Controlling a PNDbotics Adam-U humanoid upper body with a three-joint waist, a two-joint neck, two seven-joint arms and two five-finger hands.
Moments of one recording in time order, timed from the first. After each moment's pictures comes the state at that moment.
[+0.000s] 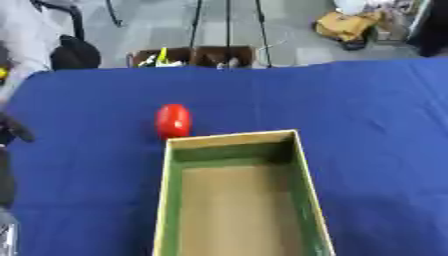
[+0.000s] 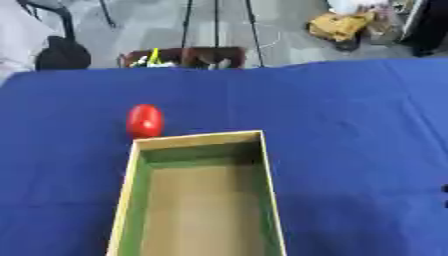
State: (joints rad) left arm -0.20 0.12 0.42 -1.98 0.38 -0.18 -0.02; right arm -0.12 -0.14 -0.14 -1.98 0.17 -0.17 -0.14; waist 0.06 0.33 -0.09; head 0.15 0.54
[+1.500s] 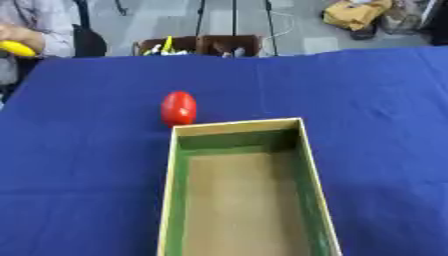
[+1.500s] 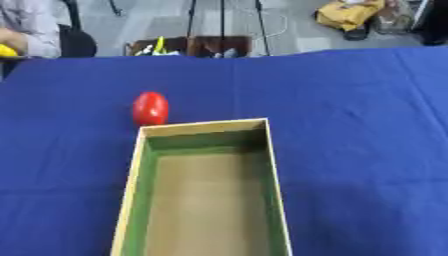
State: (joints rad) left arm -0.25 0.48 0.41 -1.96 0.00 -0.35 0.05; right arm -0.10 -0.15 -0.13 -1.98 0.17 -0.19 -0.13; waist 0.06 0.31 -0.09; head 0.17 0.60
